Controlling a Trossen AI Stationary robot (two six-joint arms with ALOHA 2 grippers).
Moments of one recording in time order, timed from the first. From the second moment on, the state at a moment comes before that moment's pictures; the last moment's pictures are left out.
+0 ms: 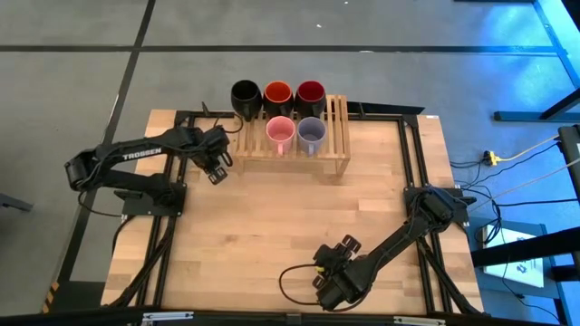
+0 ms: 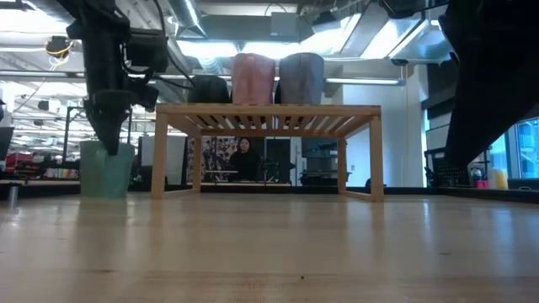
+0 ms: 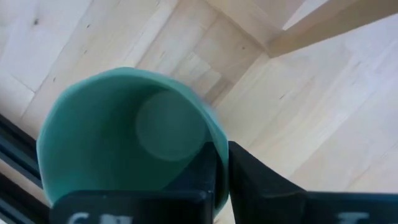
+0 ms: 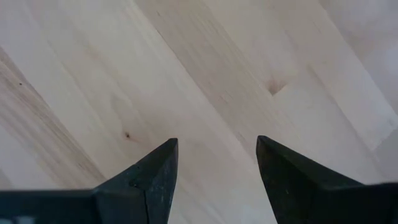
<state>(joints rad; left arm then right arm) 0.53 1.14 0.73 -0.95 -0.08 -0.15 0.69 2.13 1.65 -1.11 0.42 1.33</state>
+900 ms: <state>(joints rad) 0.31 1.15 1.43 -1.48 -0.23 -0.19 0.68 2.13 1.65 -1.15 0.47 1.33</state>
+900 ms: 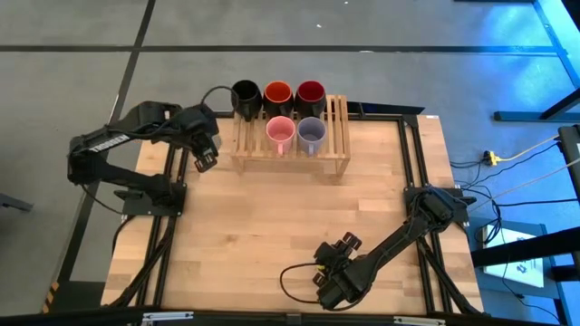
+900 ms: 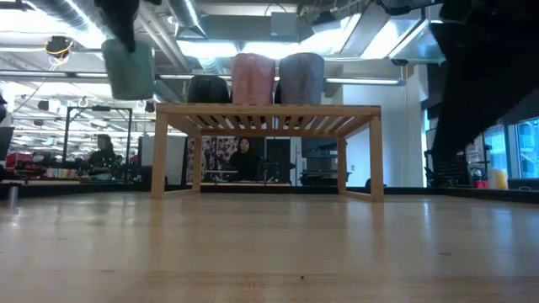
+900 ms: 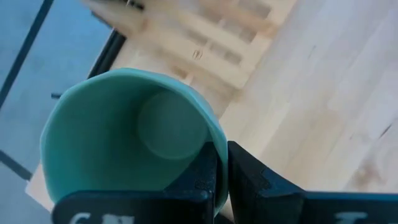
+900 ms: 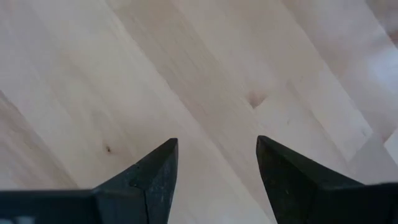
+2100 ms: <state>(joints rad) 0.27 1.56 1.75 -1.41 -0.17 -0.01 0.68 2.13 1.65 -1.14 0.50 1.38</state>
